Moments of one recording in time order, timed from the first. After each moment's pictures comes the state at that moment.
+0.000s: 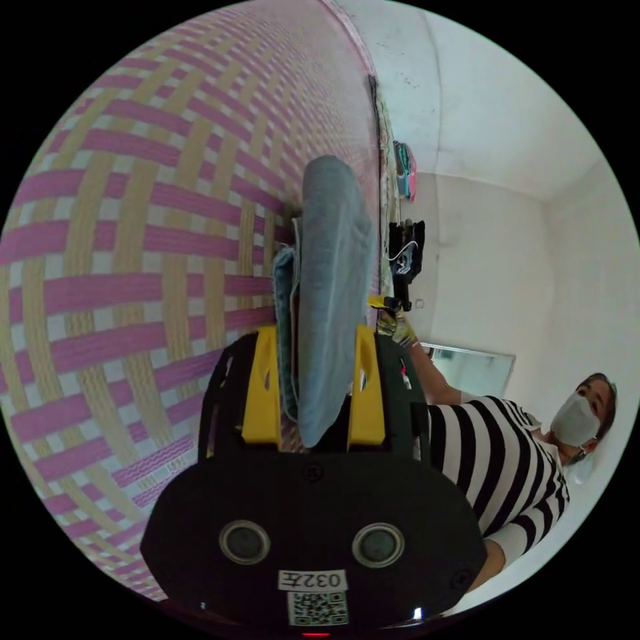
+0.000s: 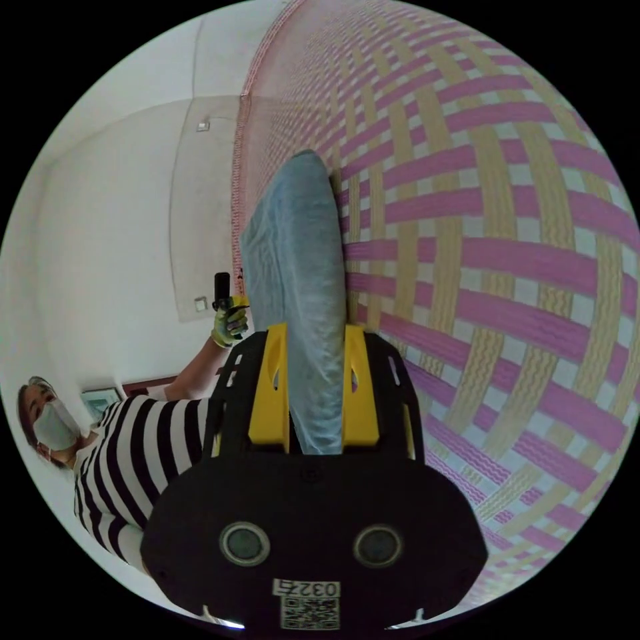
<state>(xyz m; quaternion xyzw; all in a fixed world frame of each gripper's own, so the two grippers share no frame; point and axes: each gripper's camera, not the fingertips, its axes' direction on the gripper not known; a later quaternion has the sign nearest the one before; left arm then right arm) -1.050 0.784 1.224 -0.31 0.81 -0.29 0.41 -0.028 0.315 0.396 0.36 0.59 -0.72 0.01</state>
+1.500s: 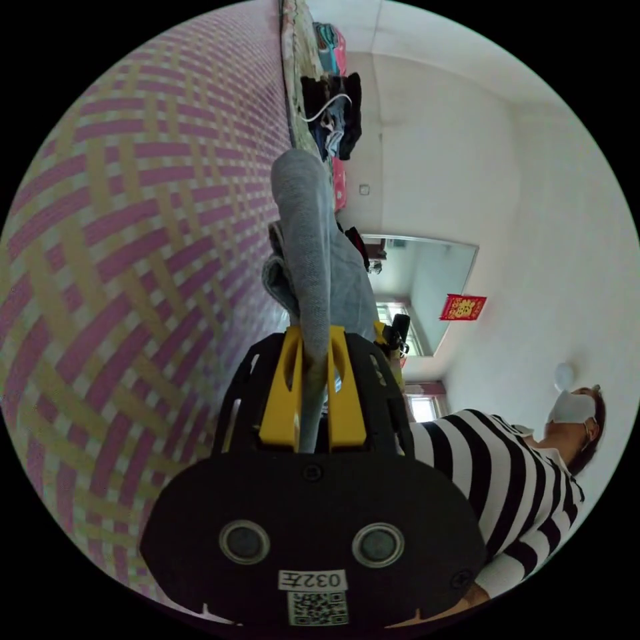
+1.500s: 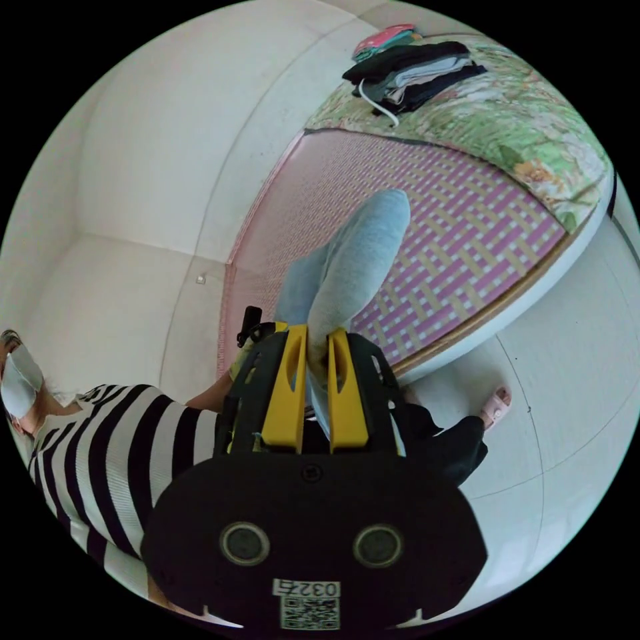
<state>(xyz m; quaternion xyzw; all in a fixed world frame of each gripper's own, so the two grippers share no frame) -0.849 0.733 1.236 -0.25 0.93 -0.08 0.26 0.473 0.057 0.095 0.44 0.19 -0.87 -0.12</state>
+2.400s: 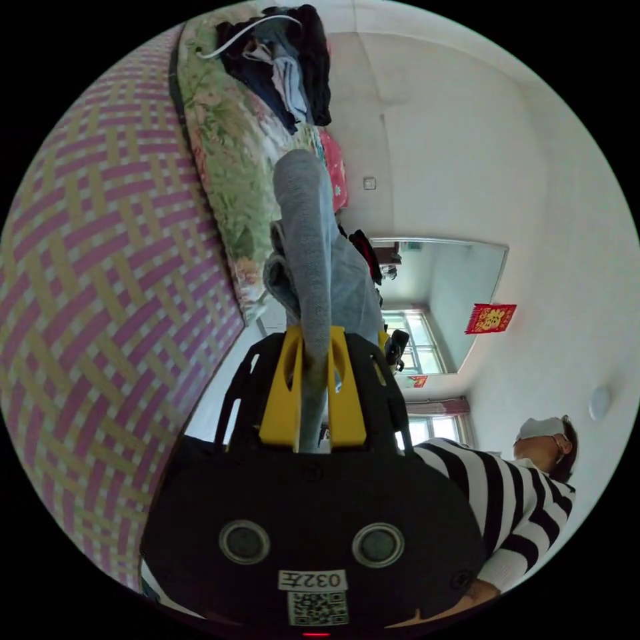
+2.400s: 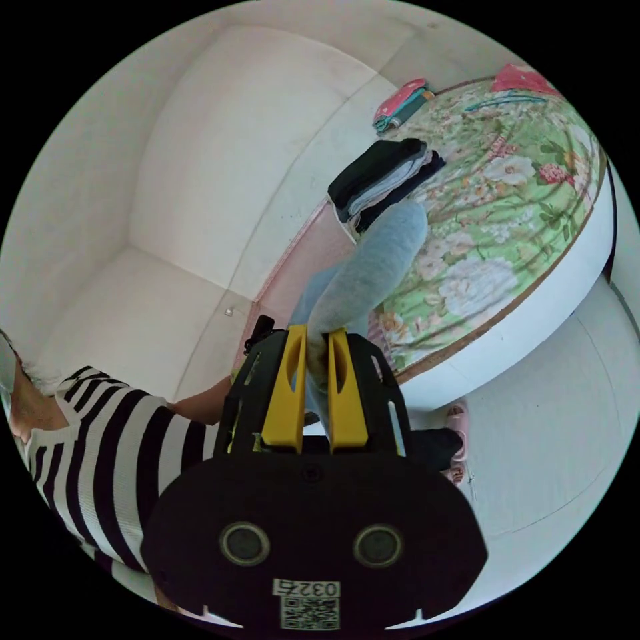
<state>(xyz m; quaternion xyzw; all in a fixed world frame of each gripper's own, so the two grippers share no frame) -0.579 0.607 1.070 -0.23 0.92 -0.09 0.30 0.751 0.223 -0.092 0.36 0.15 -0.90 -0.22</state>
